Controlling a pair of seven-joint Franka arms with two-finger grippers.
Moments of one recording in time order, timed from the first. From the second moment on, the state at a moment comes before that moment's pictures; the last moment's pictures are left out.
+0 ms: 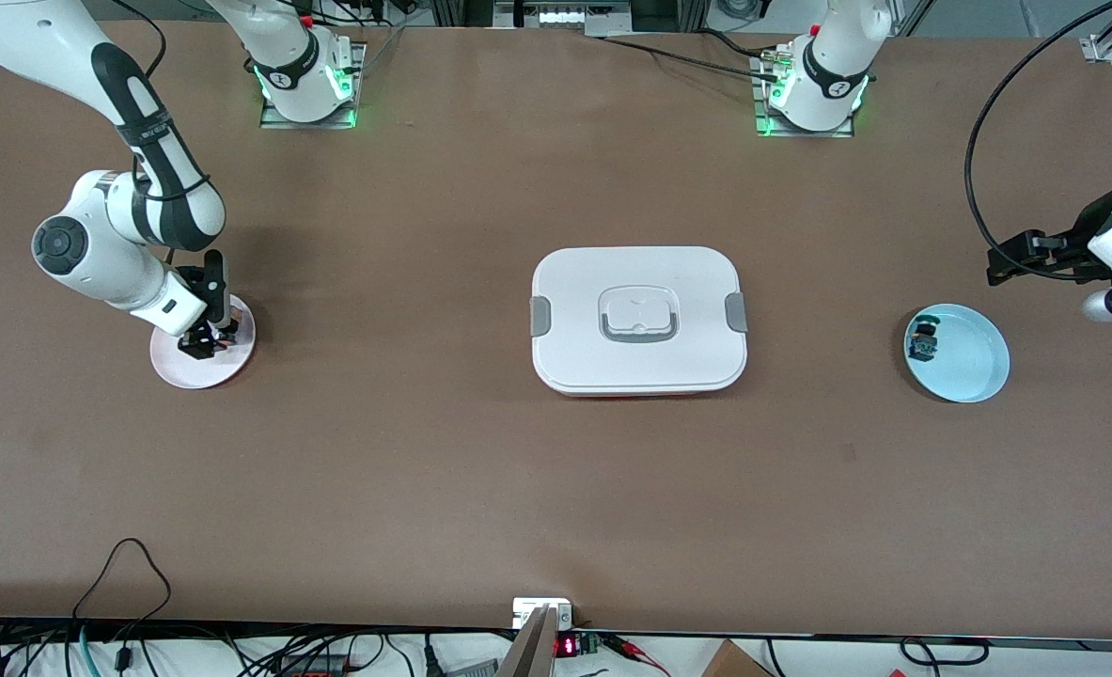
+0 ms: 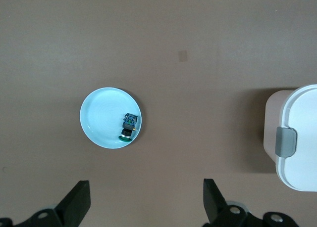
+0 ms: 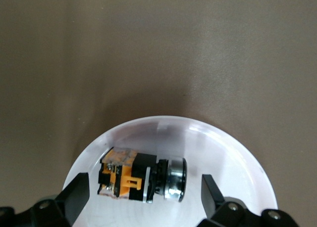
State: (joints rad) left arm 0.06 0.15 -0.05 -1.47 0.07 1.55 -0.01; right arm -0.22 0.37 0.08 -2.25 -0.08 2.58 -1.83
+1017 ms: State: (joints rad) left arm 0.06 0.15 -0.05 -1.47 0.07 1.55 -0.01; right arm -0.22 0.41 0.08 -2.25 -0.08 2.63 -1.82
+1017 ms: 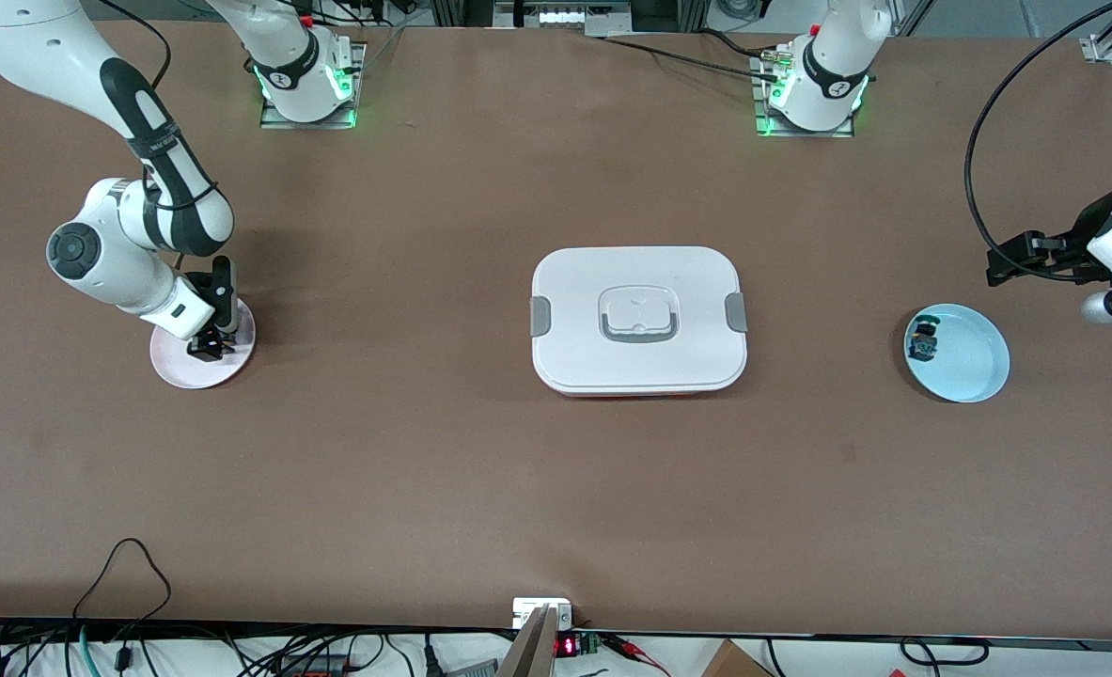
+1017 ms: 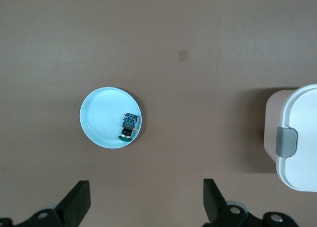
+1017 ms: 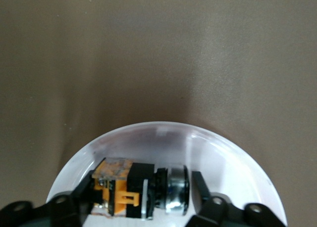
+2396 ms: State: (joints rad) left arm 0.06 0.16 -0.05 -1.47 0.07 1.55 -0.01; right arm -0.14 0.35 0.34 -1.86 0.63 1.81 -1.87
